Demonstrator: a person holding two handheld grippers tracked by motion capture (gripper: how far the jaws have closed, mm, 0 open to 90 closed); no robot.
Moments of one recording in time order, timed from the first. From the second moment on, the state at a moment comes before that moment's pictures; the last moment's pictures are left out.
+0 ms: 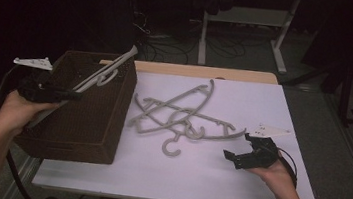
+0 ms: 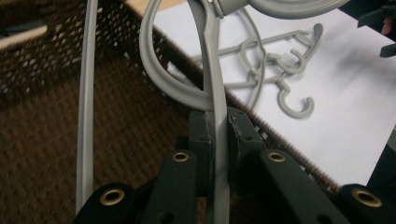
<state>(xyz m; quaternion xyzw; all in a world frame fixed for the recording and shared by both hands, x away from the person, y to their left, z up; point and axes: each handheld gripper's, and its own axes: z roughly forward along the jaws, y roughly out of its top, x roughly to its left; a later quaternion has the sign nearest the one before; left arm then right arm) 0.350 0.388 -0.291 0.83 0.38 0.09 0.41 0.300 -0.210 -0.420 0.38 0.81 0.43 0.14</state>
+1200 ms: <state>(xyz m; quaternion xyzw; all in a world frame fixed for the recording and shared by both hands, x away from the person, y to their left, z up) 0.371 0.413 -0.355 0.84 0.41 0.04 0.34 0.301 -0.213 -0.420 0.39 0.80 0.43 0.14</state>
